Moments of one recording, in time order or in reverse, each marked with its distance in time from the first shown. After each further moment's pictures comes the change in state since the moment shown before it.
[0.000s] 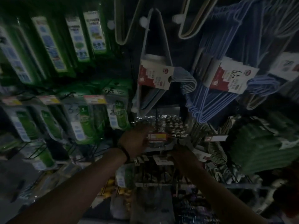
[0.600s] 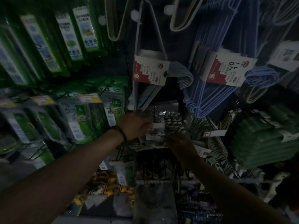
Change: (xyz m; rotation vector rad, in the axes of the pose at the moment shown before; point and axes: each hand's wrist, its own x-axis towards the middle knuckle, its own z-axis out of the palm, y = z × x) left_hand 0.041 0.007 -0.042 0.160 0.079 0.212; right_hand 0.024 0.002 -0.026 -0.139 0.287 -0.064
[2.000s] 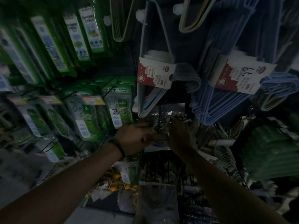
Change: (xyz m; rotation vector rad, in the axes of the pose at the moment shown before) left_hand -0.025 0.022 -0.004 0.011 -0.103 -0.148; right_hand 0.062 0.006 0.012 -0.062 -0.104 0.236
